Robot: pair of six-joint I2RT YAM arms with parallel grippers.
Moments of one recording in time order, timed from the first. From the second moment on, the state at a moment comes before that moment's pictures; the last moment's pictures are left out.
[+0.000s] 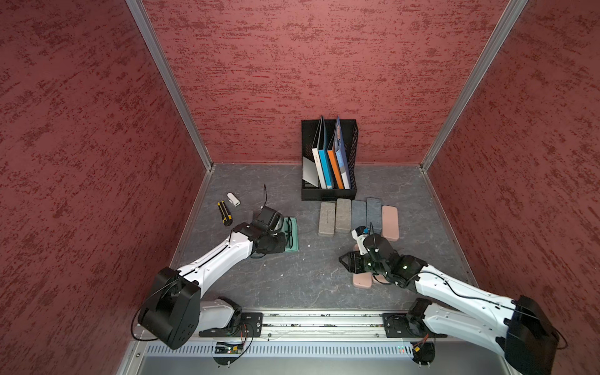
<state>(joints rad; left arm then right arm) -0.47 1.29 0.80 -0.67 0.10 -0.49 0.78 1.00 0.50 -0.29 -0.11 0.67</state>
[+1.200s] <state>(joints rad) -0.98 1.15 0.67 -0.65 -0.04 -0.84 0.75 1.03 0.42 -0.21 -0.18 0.70</state>
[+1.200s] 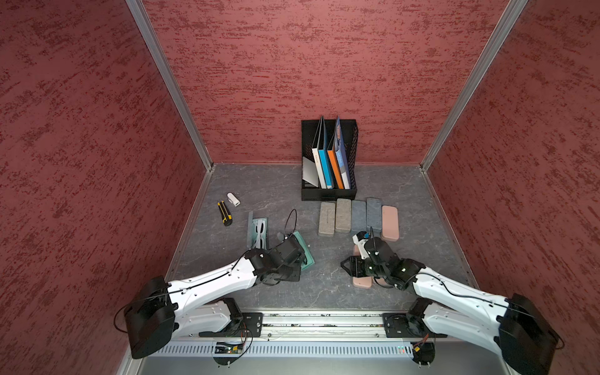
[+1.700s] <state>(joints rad) -1.15 1.14 0.67 -0.67 -0.11 -0.96 0.75 1.05 0.42 -0.18 -0.24 0.71</state>
